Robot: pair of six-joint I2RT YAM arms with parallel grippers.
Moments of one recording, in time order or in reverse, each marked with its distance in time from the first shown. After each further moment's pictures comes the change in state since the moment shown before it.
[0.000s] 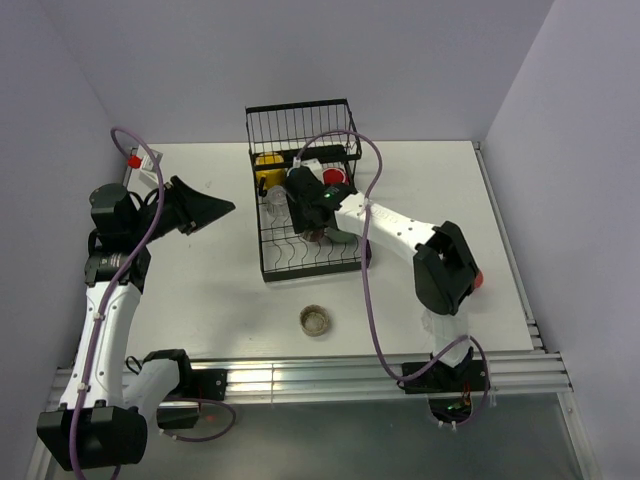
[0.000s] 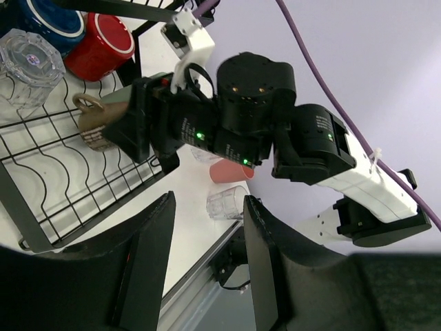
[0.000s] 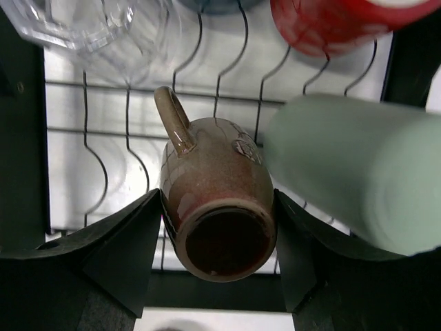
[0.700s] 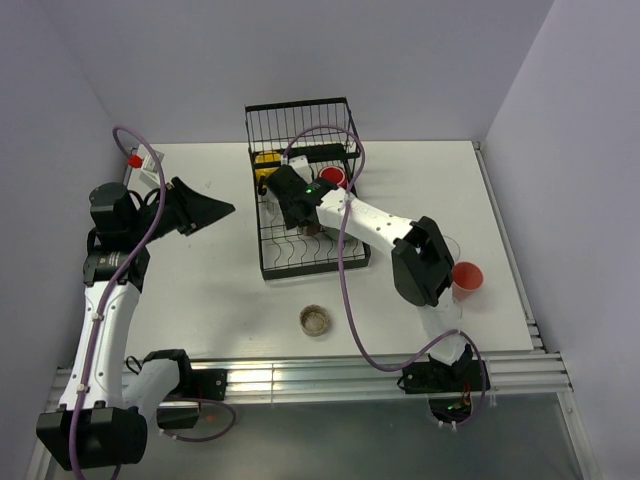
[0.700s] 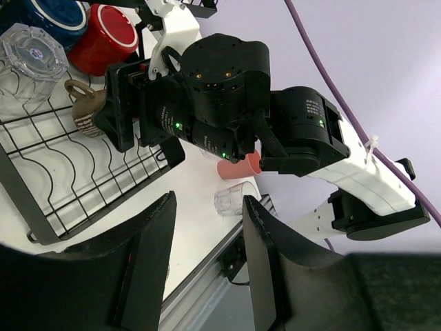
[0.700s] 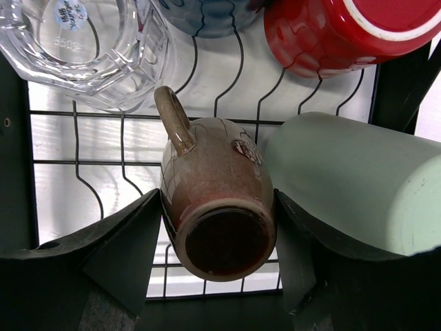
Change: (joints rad) left arm 0.000 0.001 0.020 -0.056 0.001 0.057; right arm 0.023 0.167 0.206 -0.087 0.122 0.001
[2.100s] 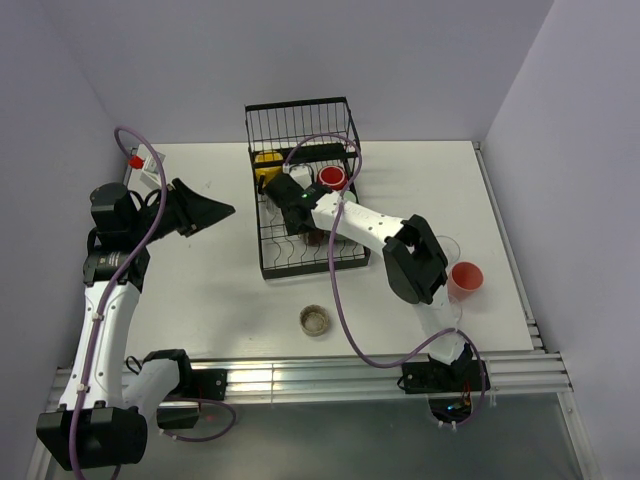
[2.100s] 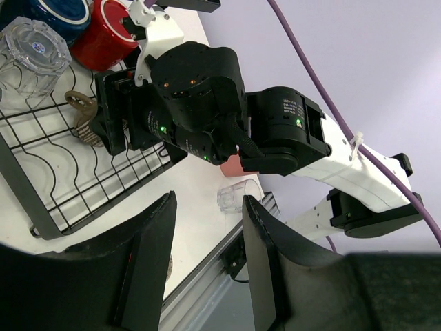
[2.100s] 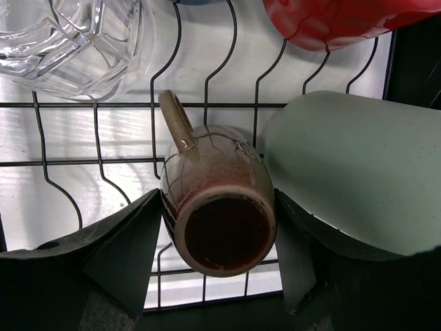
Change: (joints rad) left arm 0.001 0.001 0.000 -0.021 0.000 0.021; right arm 0.002 0.048 -0.019 -0.019 0.019 0.054
